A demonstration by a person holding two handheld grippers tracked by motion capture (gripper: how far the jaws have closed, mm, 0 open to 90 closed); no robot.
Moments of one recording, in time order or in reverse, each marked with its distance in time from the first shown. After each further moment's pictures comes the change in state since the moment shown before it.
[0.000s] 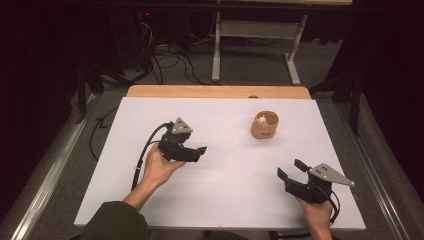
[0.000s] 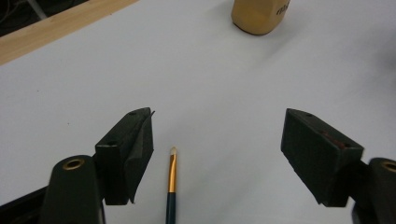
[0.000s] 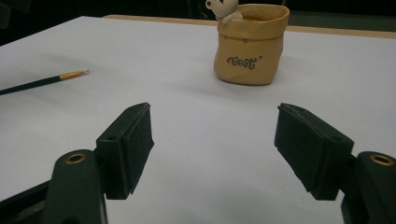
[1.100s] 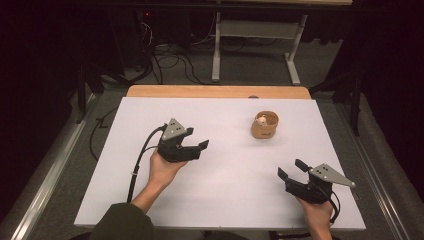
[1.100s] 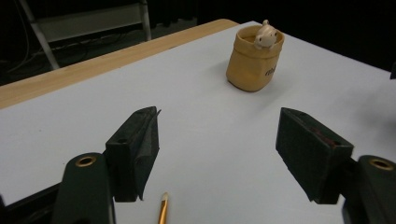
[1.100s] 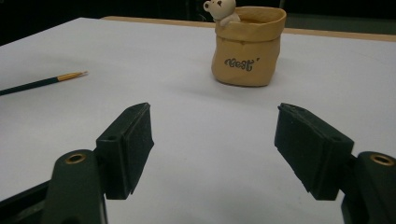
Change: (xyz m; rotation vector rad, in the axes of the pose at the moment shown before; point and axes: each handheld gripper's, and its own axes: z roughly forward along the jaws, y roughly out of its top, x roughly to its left) left arm -0.005 -0.011 -0.003 -0.257 0.004 -0.035; right arm 0.000 0.000 -0.001 -0.008 -0.009 -0.004
